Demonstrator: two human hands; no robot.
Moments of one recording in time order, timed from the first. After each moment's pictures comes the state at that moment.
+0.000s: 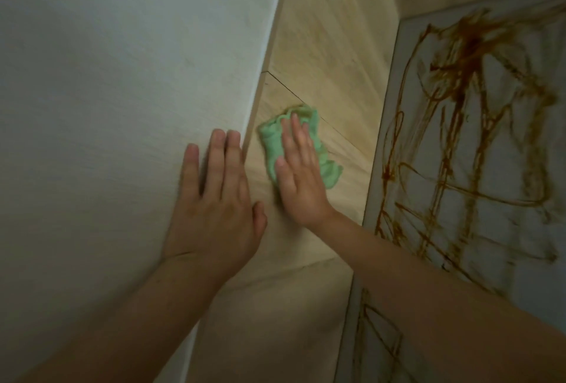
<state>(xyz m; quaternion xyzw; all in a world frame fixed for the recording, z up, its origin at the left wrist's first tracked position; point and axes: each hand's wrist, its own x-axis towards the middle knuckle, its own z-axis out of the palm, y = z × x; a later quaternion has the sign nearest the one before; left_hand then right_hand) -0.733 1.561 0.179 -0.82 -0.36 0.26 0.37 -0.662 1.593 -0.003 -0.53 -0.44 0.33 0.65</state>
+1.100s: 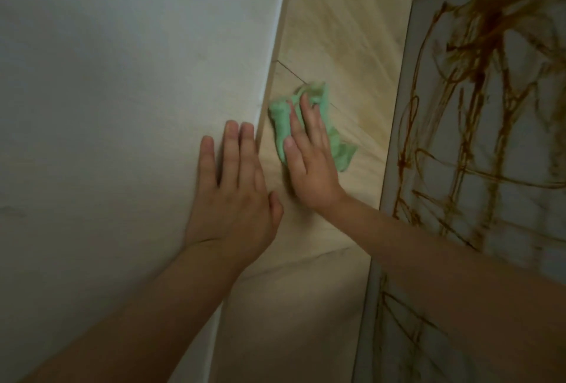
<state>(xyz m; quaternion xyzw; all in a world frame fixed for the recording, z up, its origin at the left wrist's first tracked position) -0.735 1.559 0.176 -0.80 -0.36 0.29 0.39 -0.663 1.600 0.010 -0.55 -0.43 0.30 0.64</state>
